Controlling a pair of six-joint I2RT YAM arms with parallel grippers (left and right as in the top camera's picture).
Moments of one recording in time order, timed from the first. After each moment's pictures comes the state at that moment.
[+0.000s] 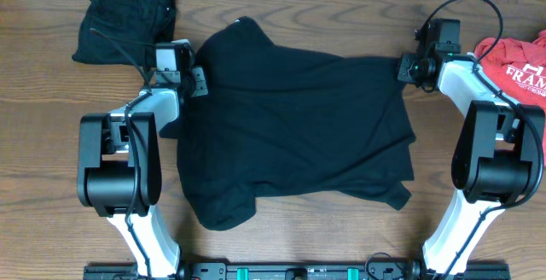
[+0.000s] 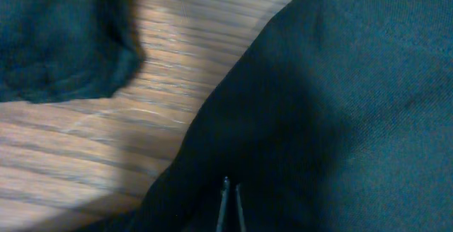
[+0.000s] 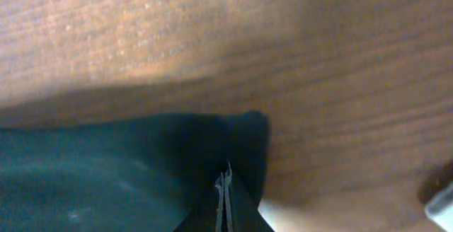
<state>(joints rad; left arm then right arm) 0.01 2.01 1.10 0.00 0.01 -0.18 -0.09 2.10 1.39 -0.35 -0.07 0.17</state>
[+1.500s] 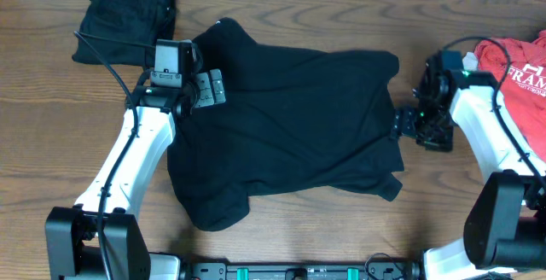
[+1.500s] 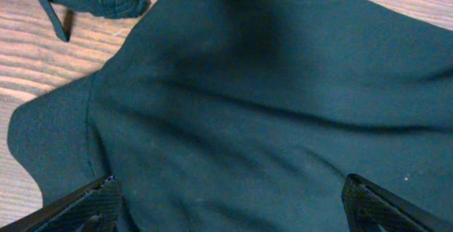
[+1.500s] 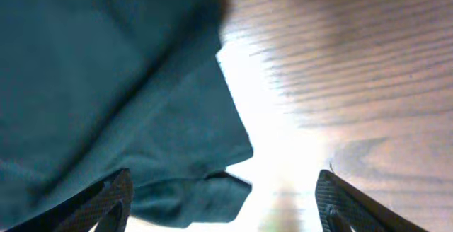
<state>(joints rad) -0.12 1.56 1.10 -0.52 -0.03 -0.29 -0.06 1.70 1.15 -1.05 -0.09 0.22</state>
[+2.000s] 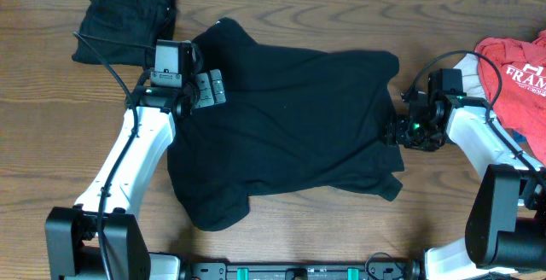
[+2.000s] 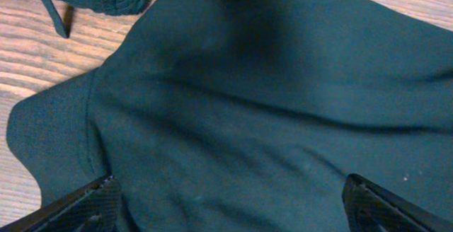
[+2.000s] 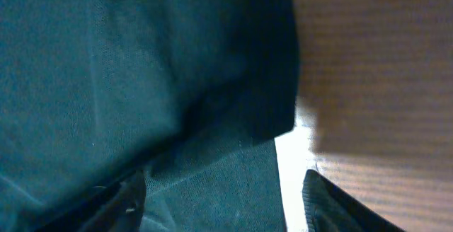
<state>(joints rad) -0.12 1.56 1.10 -0.53 -0.03 -0.30 -0.08 1.70 0.97 -0.71 -0.26 0.04</state>
